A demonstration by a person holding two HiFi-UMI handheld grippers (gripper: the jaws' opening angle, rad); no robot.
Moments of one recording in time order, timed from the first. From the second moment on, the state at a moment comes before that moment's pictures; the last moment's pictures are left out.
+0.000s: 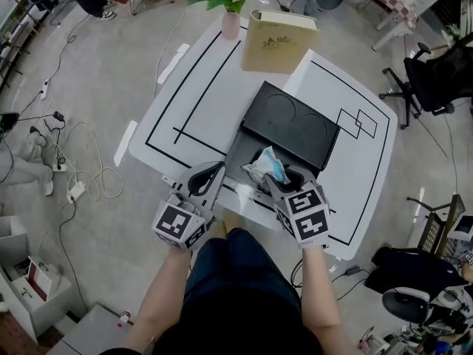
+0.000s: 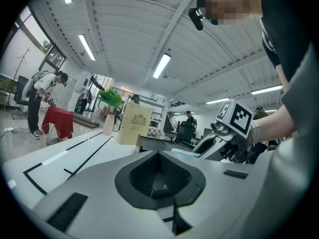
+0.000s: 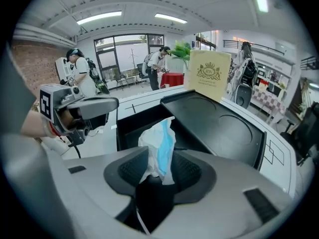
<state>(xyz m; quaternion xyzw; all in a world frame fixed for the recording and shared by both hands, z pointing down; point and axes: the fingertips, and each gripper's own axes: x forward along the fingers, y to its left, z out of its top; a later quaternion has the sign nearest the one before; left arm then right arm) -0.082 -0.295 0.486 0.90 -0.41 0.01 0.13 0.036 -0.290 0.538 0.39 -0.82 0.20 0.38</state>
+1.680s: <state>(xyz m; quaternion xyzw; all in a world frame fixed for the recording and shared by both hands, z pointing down) -0.076 -0.283 0.484 0.90 -0.42 0.00 0.15 0.045 -0.282 0.499 0.43 -0.85 0.15 0.26</state>
